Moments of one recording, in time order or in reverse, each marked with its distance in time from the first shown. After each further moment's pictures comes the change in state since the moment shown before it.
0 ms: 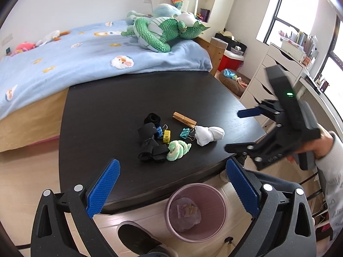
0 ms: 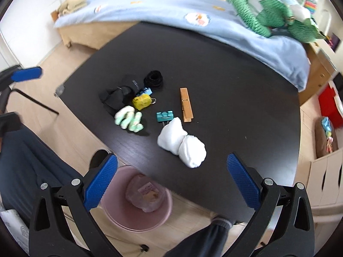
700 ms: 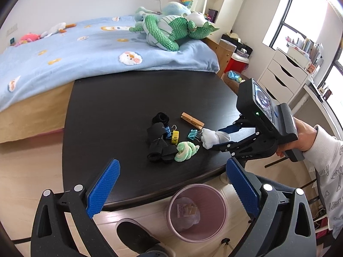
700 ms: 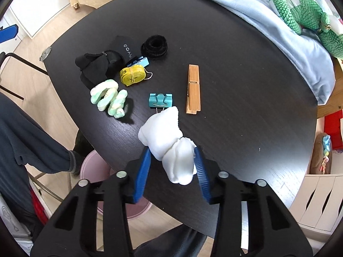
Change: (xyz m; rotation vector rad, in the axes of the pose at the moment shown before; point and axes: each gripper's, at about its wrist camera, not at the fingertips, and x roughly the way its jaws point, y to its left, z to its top) left arm 0.003 0.017 0.005 -0.052 0.015 0.002; right arm 0.058 -0.004 0.011 -0.152 0.179 0.000
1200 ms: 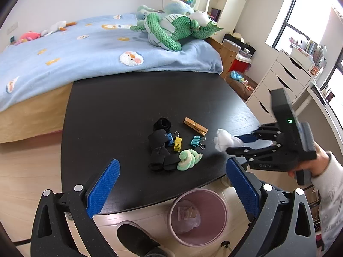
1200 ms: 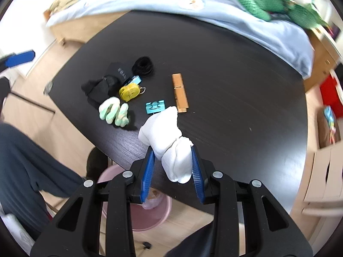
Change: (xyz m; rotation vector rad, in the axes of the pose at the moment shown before) left arm 0.014 0.006 0.017 -0.013 0.015 0.005; right arm -0.035 -0.004 -0.028 0.246 -0.147 0.020
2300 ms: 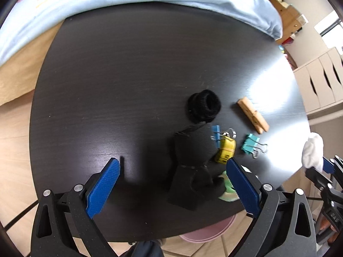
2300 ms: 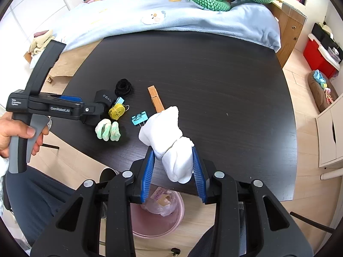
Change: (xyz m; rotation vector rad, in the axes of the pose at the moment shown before) left arm 0.147 0.043 0.030 -0.195 0.413 0.121; right arm -0.025 -0.027 -0.011 0.225 -0.064 -0.005
